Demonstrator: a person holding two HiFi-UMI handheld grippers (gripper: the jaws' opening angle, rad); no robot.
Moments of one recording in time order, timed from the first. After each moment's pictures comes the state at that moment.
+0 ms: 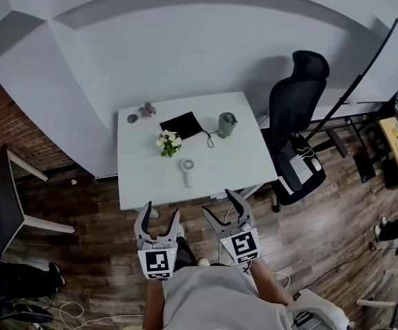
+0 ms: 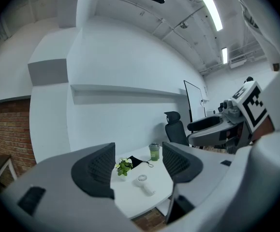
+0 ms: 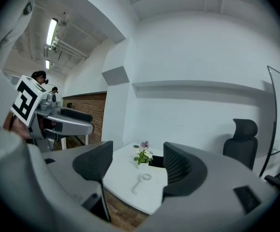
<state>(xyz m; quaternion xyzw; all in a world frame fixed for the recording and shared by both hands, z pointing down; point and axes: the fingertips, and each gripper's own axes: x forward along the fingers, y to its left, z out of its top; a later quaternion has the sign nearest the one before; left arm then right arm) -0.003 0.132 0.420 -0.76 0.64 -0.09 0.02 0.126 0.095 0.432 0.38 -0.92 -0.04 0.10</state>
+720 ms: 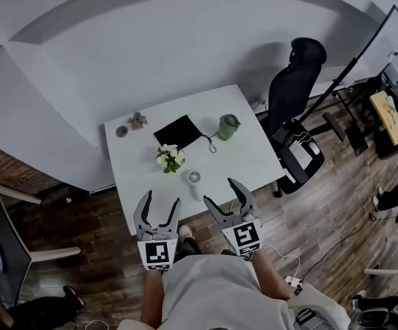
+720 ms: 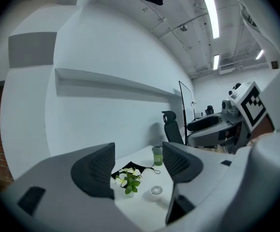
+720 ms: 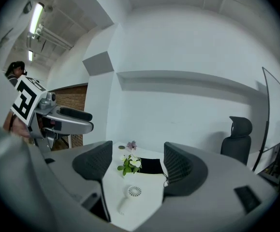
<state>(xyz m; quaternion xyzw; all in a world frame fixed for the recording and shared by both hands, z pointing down) -0.068 -0.006 0.422 -0.82 0.57 -0.09 0.02 0.066 -0.021 0.435 0.46 -0.88 -0.02 0.12</state>
